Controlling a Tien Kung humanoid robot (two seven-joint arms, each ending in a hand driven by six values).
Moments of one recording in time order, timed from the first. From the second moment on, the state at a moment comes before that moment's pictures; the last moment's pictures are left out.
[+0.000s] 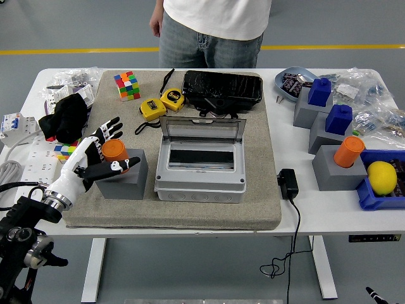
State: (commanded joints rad) left arm 0.00 0.03 -1.52 -1.40 1.31 -0.26 -0.04; right arm 0.13 -0.21 0.44 0.26 -0.77 -0.29 0.05
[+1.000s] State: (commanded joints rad) left arm 0.00 0.03 -1.50 -1.41 1.31 -0.18 -0.06; right arm 0.13 -0.22 0.46 0.25 -0.77 -0.29 0.06
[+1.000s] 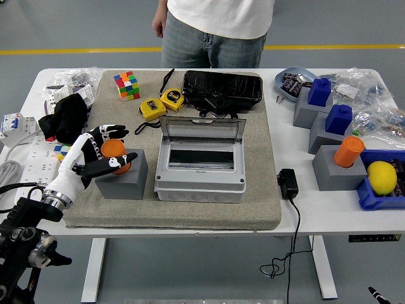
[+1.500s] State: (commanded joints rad) left arm -0.01 0.03 -1.49 -1.39 1.29 -0.16 -0.06; right arm 0.13 -0.22 0.47 0.25 -0.78 -0.28 0.05
